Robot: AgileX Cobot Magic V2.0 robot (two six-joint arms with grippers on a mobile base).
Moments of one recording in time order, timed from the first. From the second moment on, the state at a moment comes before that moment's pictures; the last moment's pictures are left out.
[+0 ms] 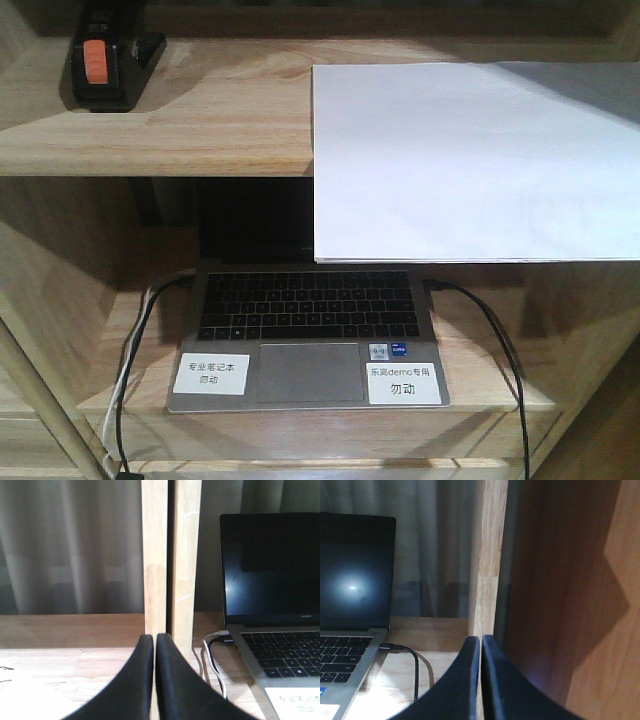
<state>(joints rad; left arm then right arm) 0.01 -0.01 0.02 -0.09 0.13 0.08 -0.06 -0.01 0.03 0.00 0.11 -0.08</state>
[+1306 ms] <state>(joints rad) 0.01 0.25 -0.87 -0.09 0.07 0.10 -0.06 0.21 -0.77 0.03 -0.06 -0.07</state>
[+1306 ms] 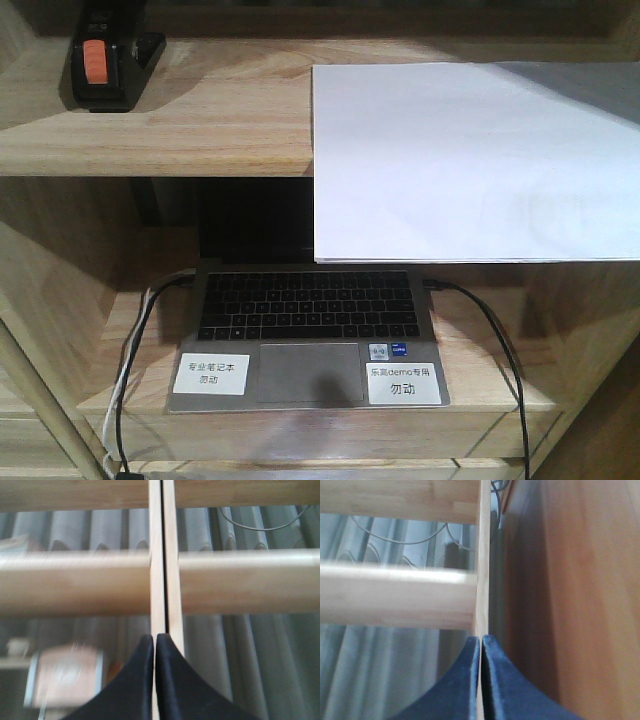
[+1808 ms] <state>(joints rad) 0.01 0.58 -1.05 -0.09 0.55 0.11 -0.06 0.60 -1.01 0.09 0.45 -0.07</state>
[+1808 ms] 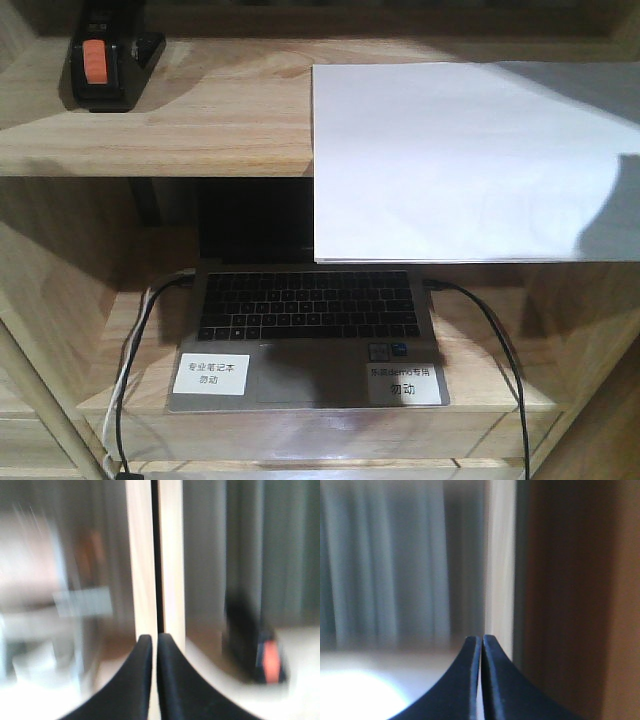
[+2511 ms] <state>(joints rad) 0.01 0.60 -1.05 -0.09 0.63 0.11 -0.06 0.61 -1.01 0.12 0.53 -0.07</state>
